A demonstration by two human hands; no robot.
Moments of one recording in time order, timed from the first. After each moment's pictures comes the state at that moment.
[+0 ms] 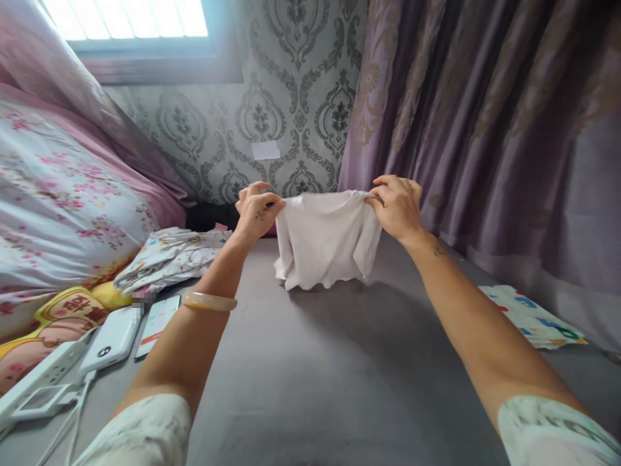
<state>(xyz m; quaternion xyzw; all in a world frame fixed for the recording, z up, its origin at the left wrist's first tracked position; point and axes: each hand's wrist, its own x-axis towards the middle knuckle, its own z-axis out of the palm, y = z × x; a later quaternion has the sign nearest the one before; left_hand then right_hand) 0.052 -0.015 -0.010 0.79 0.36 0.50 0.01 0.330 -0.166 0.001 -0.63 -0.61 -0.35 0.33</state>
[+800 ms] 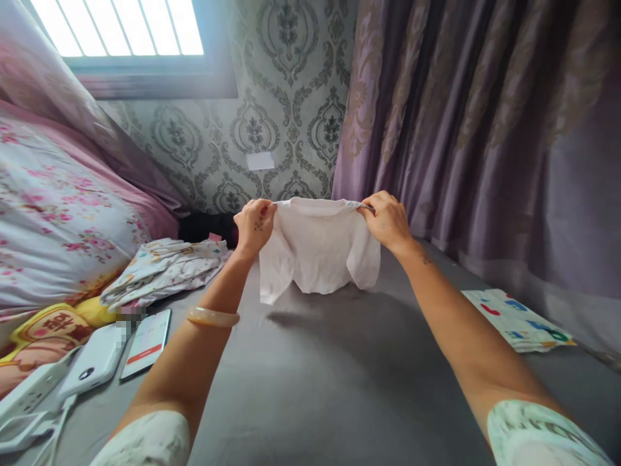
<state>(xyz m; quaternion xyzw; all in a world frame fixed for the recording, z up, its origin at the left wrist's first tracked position) 0.068 -0.024 -0.009 0.76 0.37 0.53 0.03 0.331 -0.164 -0.002 -0.66 -0.58 -0.31 0.36</state>
